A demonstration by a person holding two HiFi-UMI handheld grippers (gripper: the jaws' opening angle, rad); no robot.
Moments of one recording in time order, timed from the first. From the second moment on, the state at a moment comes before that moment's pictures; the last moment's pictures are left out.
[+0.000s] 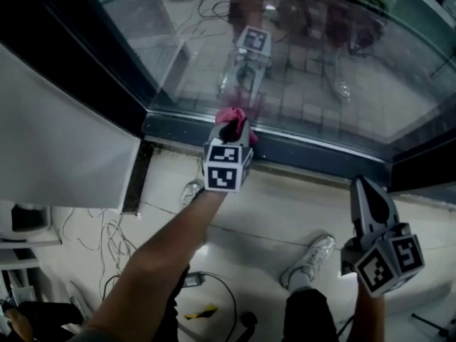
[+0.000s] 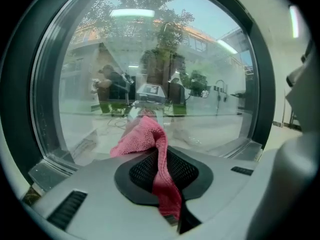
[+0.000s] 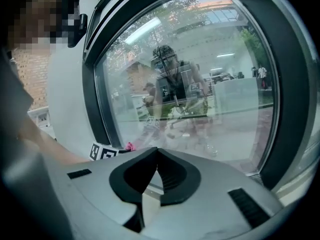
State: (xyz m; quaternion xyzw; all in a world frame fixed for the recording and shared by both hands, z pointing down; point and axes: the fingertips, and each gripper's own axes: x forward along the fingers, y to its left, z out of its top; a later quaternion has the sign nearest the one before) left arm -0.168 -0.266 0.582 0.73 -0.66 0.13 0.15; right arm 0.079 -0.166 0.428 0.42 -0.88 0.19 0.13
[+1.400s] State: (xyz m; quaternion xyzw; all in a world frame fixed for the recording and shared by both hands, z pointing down) left arm 0.124 -0.287 0.560 0.83 -0.52 0.14 0.15; right arm 0.198 -0.153 0.437 0.51 -0.83 0.16 0.17
